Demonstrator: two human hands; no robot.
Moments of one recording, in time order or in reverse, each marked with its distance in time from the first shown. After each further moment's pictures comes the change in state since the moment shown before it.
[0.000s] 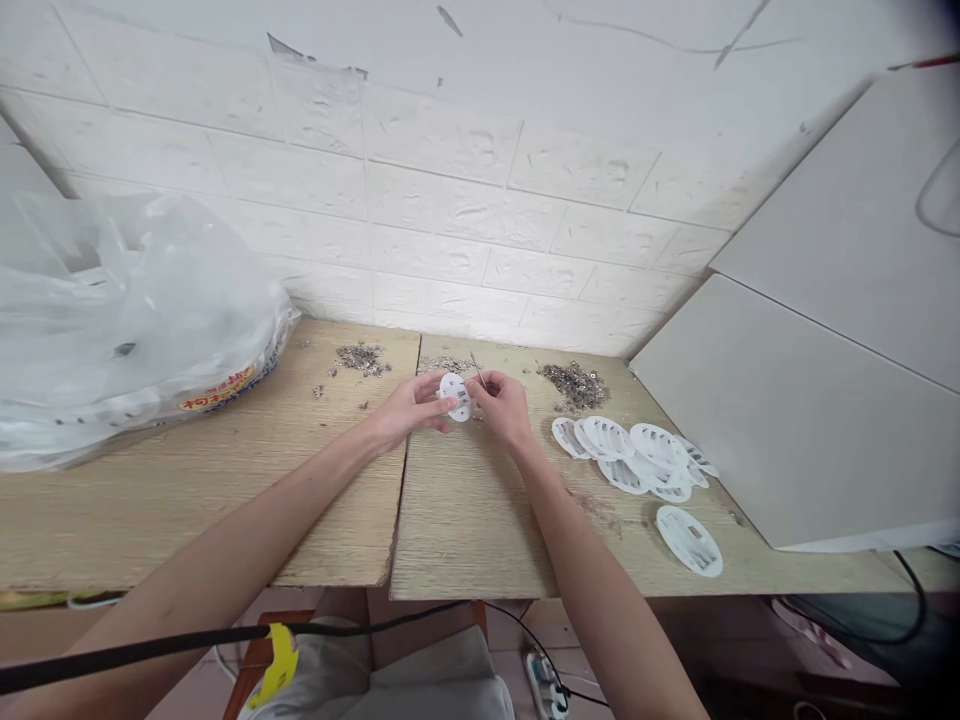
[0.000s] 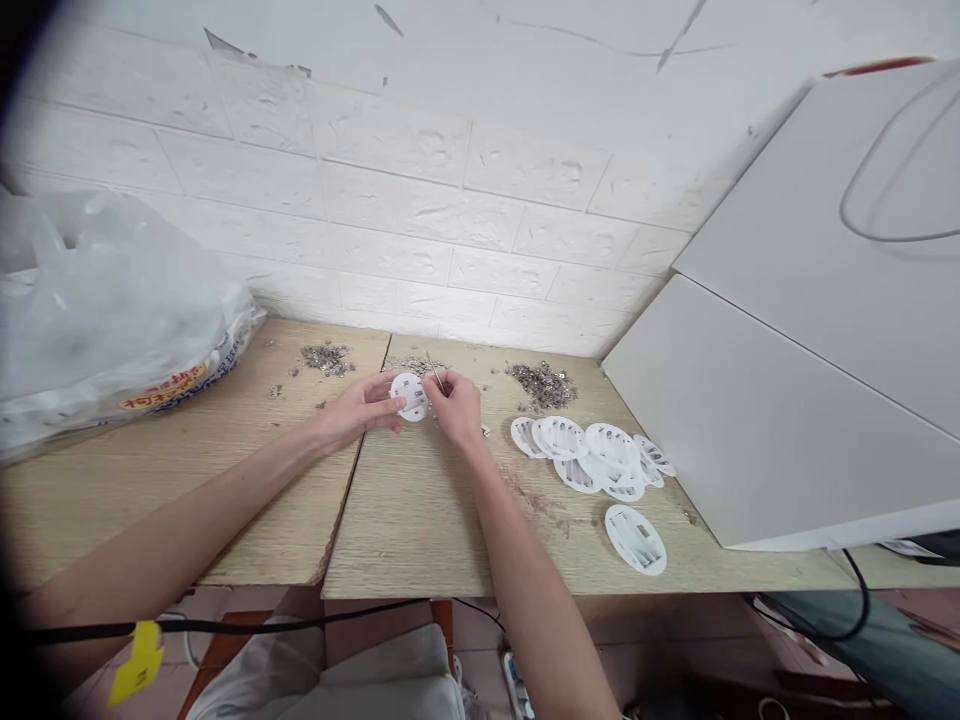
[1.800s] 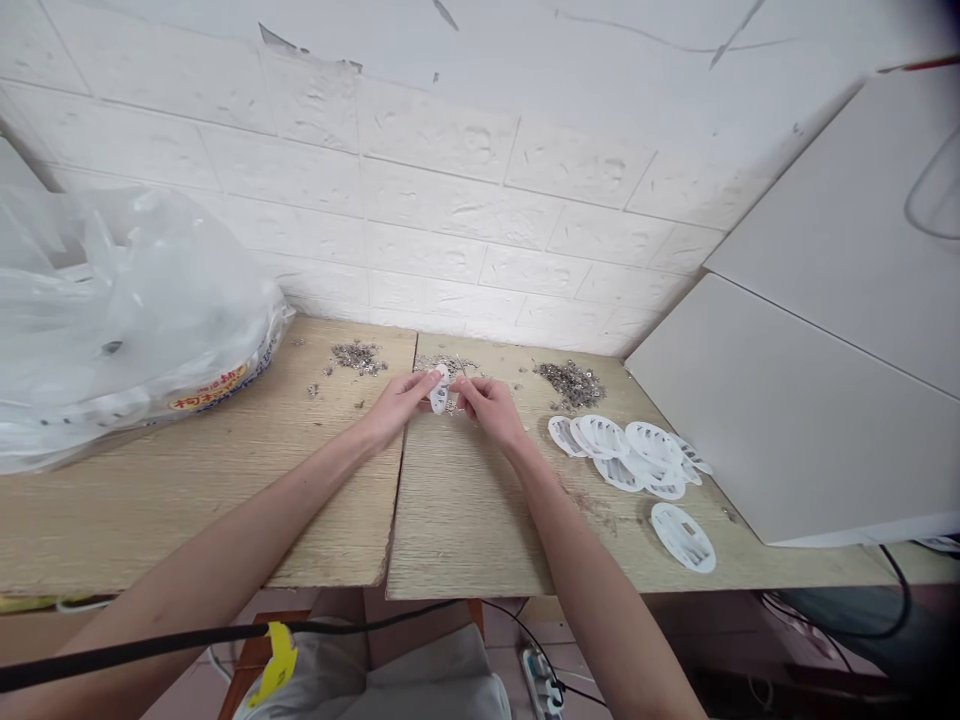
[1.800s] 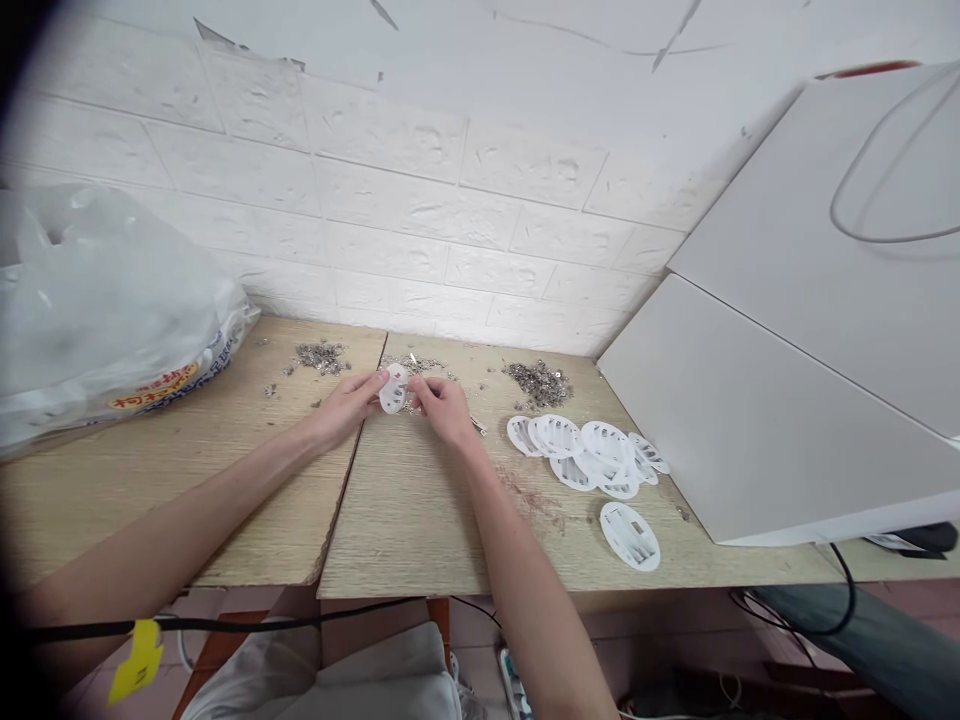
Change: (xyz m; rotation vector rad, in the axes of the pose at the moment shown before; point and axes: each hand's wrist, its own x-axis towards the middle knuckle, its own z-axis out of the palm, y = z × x) left_hand 0.007 -0.007 -0.004 0.076 0.128 0.117; right_hand -0.004 -0.006 0.002 -0.022 -0.212 0.010
